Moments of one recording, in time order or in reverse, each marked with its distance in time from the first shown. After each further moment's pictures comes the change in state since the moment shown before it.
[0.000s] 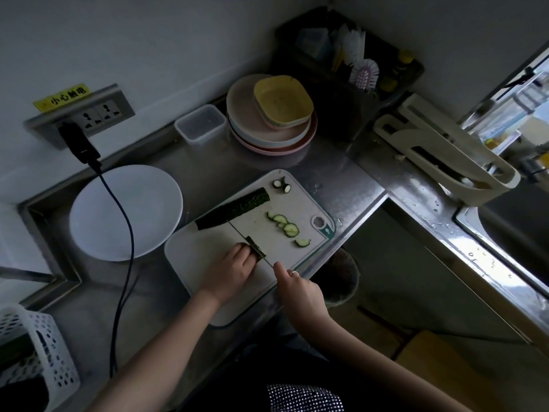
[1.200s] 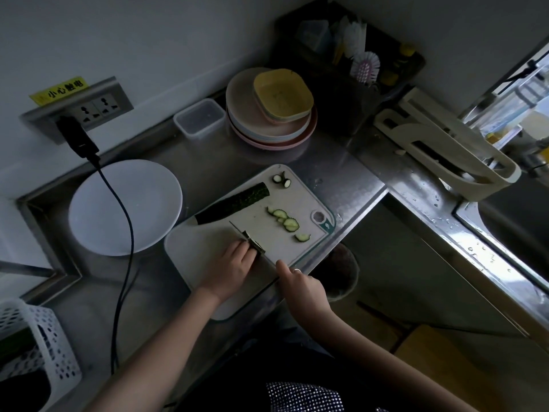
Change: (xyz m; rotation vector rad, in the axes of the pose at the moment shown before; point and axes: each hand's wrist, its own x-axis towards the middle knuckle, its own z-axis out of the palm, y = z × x) left_hand -0.002 0.005 -0.003 0.011 0.057 -0.010; right_hand -0.005 0.004 -0.002 0.000 -0.016 0.004
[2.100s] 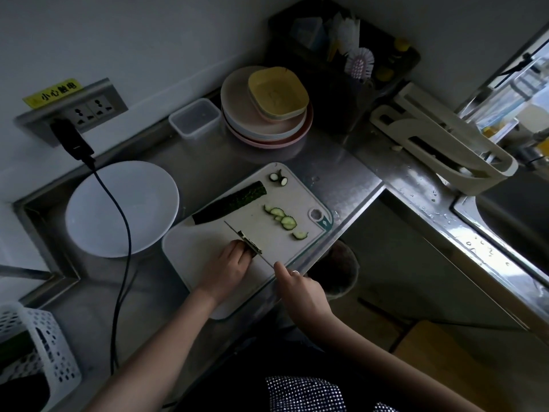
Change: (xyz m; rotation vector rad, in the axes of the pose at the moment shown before) left_hand -0.001 0.003 -0.002 0.024 -0.039 -0.017; right_hand -0.010 -0.002 -0.004 0.022 -0.011 -0.045
